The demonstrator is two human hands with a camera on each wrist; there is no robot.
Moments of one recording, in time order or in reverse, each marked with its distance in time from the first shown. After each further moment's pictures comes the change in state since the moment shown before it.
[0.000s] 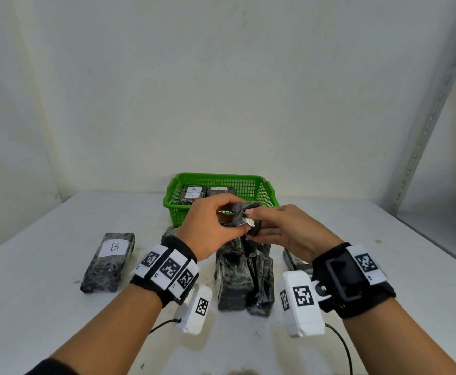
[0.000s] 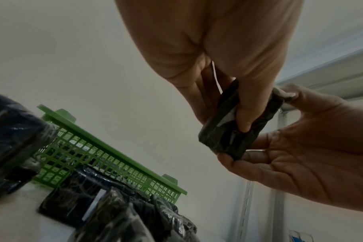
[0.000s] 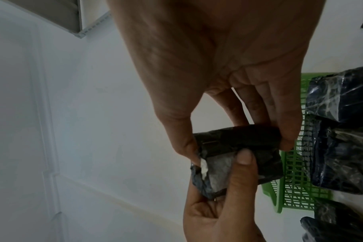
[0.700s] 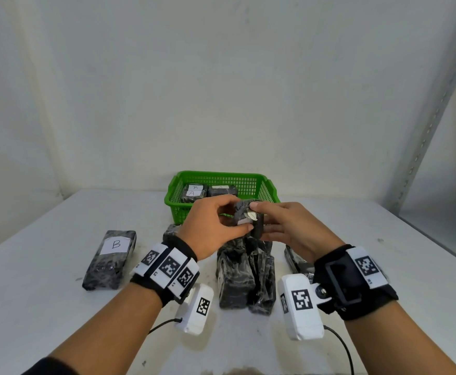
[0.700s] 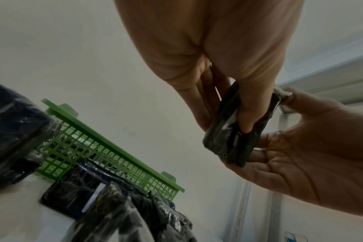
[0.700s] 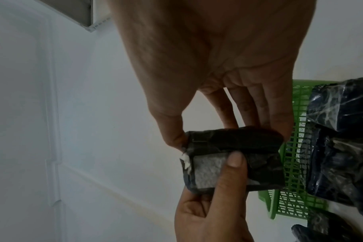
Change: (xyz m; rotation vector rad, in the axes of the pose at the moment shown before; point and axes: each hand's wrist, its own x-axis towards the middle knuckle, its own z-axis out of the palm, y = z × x) left_hand -0.001 -0.004 -0.001 -0.020 -0.038 -0.086; right_hand 0.000 0.001 0.002 -0.012 0.052 -0.051
